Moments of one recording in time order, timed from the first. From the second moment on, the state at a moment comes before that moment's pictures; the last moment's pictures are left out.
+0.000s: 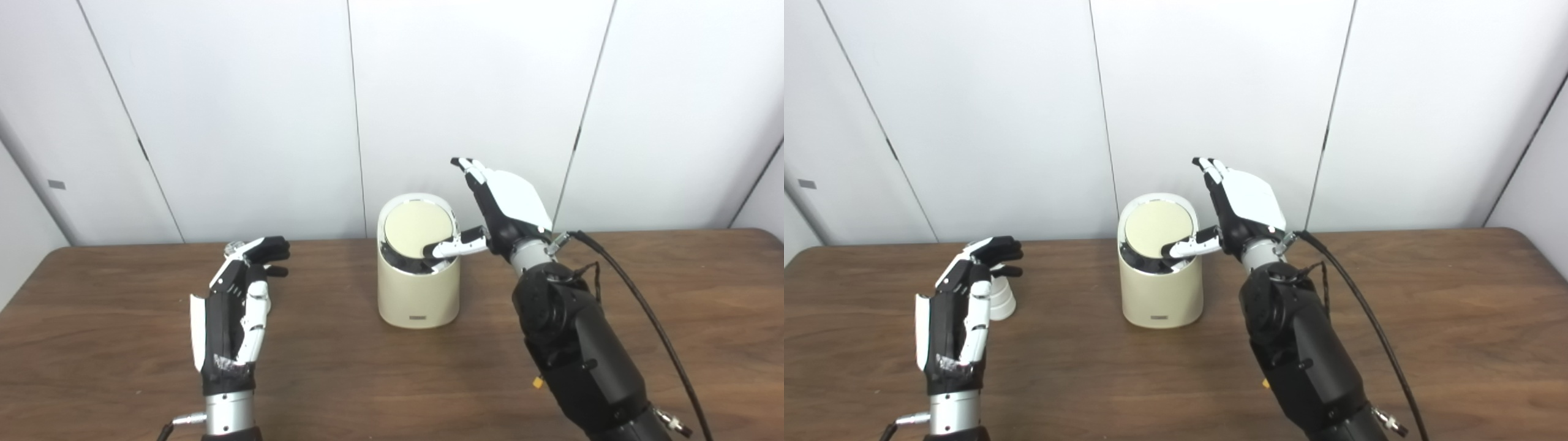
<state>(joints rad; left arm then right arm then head) -0.15 -0.02 0.06 -0.06 0.16 -0.44 0.18 -0.65 -0.15 0.29 0.00 -0.92 0.46 0.14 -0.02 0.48</state>
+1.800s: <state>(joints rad) -0.15 -0.03 0.06 -0.06 0.16 -0.44 0.19 -0.81 -0.12 0.14 -0.03 -1.16 0.47 0.77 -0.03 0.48</state>
